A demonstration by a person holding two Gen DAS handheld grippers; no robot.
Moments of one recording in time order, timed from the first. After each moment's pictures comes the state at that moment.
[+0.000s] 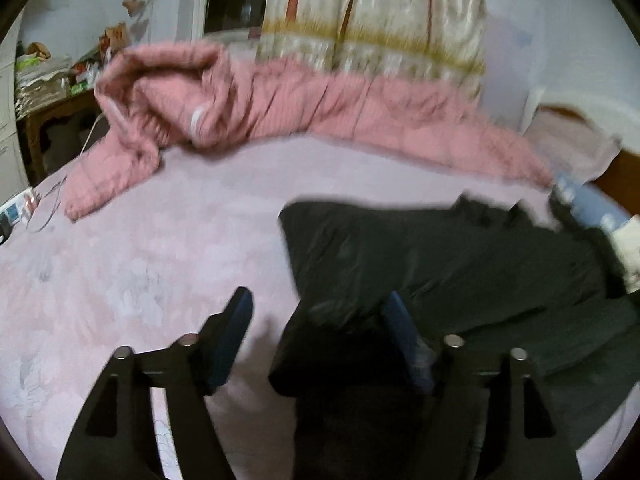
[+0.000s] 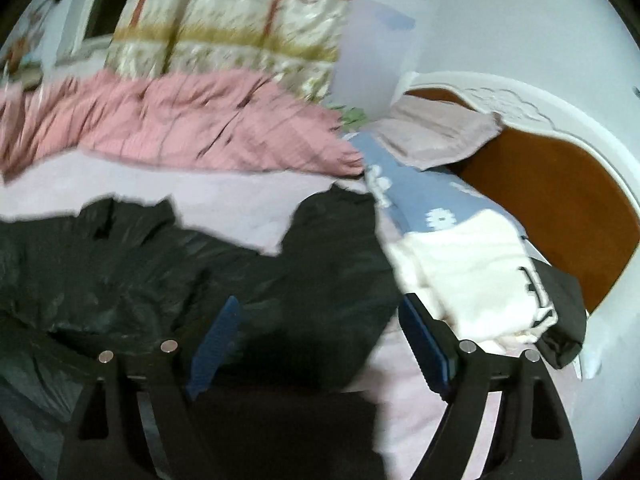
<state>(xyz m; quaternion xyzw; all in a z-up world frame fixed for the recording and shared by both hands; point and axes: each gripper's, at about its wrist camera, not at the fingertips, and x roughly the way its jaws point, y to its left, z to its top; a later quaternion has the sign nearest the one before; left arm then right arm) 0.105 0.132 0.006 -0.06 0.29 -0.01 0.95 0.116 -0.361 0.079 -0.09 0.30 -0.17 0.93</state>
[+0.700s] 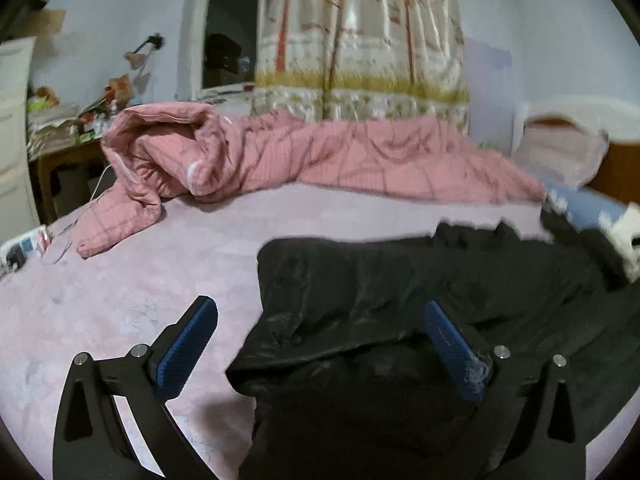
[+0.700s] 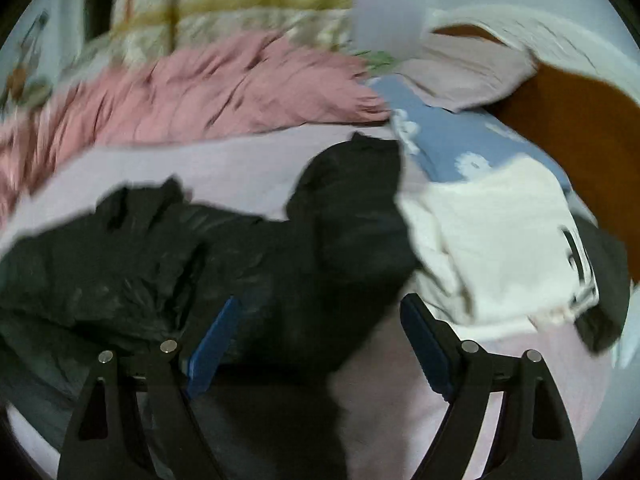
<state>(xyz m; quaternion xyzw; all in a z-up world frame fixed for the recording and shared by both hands) 0.087 0.083 0.002 0.00 0.23 0.01 0.97 0.154 -0.399 0.056 -0.03 0.41 -0.09 0.91</state>
